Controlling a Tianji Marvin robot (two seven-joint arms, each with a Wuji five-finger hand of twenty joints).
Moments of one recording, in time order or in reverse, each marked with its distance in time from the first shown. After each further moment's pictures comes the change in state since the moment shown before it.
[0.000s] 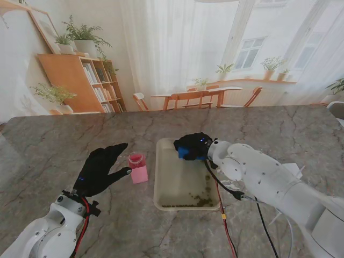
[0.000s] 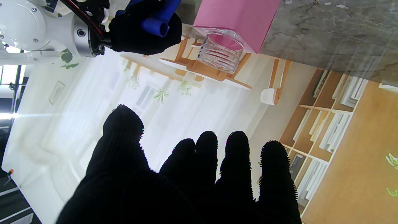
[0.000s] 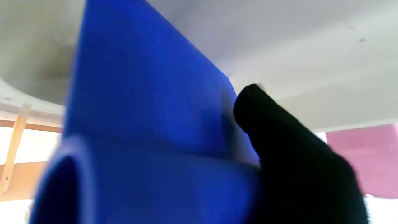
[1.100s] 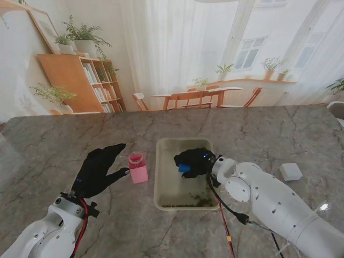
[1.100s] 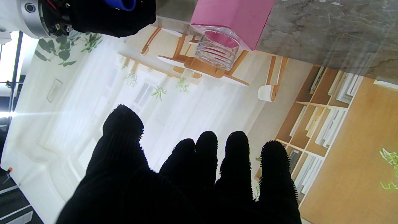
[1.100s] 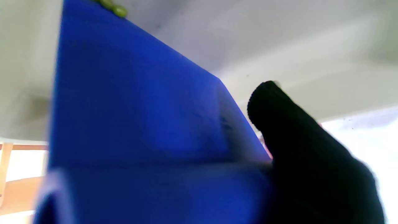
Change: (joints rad) left arm 0.018 -0.001 -0.010 -0.005 0.007 0.000 0.024; right arm -0.309 0.093 0.307 -0.337 -0.124 -0.007 0.126; left_hand 0.000 0.000 0.000 0.000 0.000 0.000 0.000 0.000 0.000 0.000 0.000 0.000 0.000 0.000 0.000 0.000 0.000 0.002 0.000 0.000; right_hand -0.082 -0.027 0.003 0.000 0.022 0.007 0.023 0.051 0.026 0.001 0.000 0.037 0.001 0.034 0.058 0.030 0.007 0.000 0.061 0.024
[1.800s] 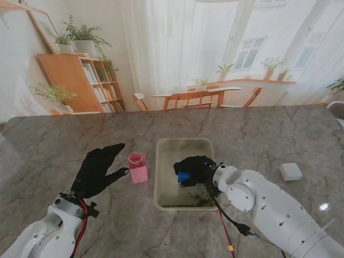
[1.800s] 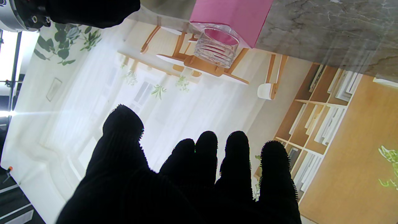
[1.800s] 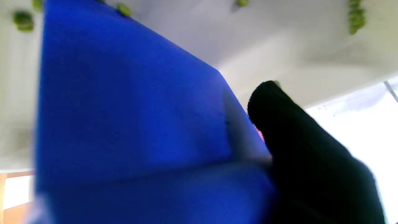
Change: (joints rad) left arm 0.005 -0.001 -0.003 -0.003 0.003 0.000 0.009; right arm -0.142 0.010 0.132 -0.148 0.055 -0.008 0.136; left_hand 0.000 0.000 0.000 0.000 0.000 0.000 0.000 0.000 0.000 0.000 0.000 0.000 0.000 0.000 0.000 0.000 0.000 0.001 0.000 0.000; right_hand 0.000 0.000 0.000 0.000 0.058 -0.002 -0.002 0.000 0.070 -0.007 -0.002 0.012 0.038 0.003 0.011 0.007 0.090 -0.020 0.019 0.001
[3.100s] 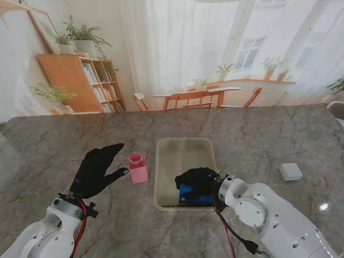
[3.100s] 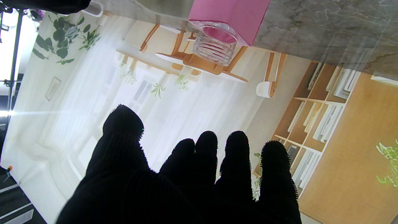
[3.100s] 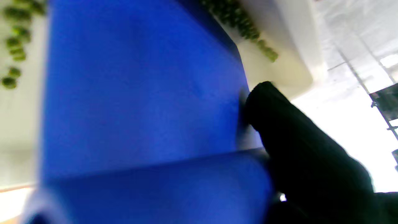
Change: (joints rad) left arm 0.008 -0.001 -0.006 -0.005 0.004 0.000 0.007; right arm -0.198 0.018 0.157 -0.171 -0.014 -0.061 0.072; left_hand 0.000 0.000 0.000 0.000 0.000 0.000 0.000 0.000 0.000 0.000 0.000 0.000 0.000 0.000 0.000 0.000 0.000 0.003 0.000 0.000; right_hand 0.013 0.005 0.000 0.000 0.053 -0.081 -0.021 0.000 0.042 -0.007 -0.024 -0.001 0.111 -0.081 -0.076 -0.030 0.029 -0.016 0.000 0.000
